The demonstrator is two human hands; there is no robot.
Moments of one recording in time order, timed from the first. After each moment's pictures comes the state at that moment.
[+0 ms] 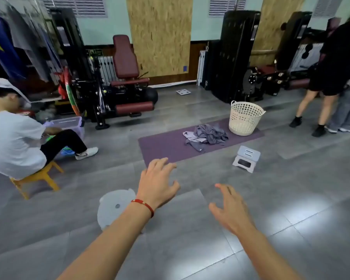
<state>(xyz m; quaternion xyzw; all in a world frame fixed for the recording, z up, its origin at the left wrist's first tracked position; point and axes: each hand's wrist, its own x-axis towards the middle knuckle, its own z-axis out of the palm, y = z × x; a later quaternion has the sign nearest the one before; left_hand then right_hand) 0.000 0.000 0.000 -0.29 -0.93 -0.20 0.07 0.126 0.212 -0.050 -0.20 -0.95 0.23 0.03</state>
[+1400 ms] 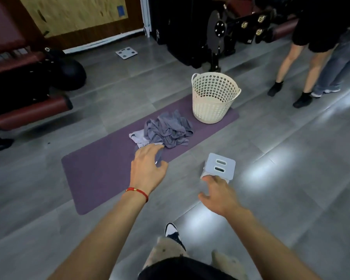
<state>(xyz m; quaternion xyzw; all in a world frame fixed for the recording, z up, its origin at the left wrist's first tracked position) -0.618 0.638 -0.099 -0.25 -0.92 -0.31 -0.05 -0.451 0.807 -0.132 -0.28 -0.92 0.22 -0.17</state>
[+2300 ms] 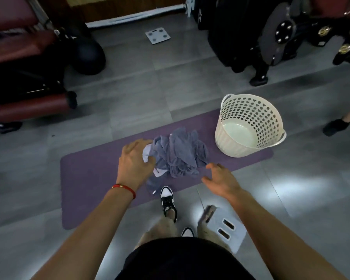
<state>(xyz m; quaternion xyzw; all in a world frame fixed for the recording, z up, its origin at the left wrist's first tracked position) -0.984 0.876 -0.125 -0.10 -0.94 -0.32 -0.04 -0.888 1.130 -0.174 -0.20 -0.90 0.27 -0.27</state>
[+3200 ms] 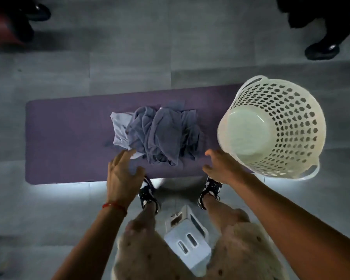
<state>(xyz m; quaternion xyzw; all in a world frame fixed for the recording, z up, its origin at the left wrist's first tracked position) -1.098 1.076 -0.337 0.14 -0.93 -0.30 -0.14 -1.132 1.357 -0.374 -0.05 -0.88 0.21 -0.42</state>
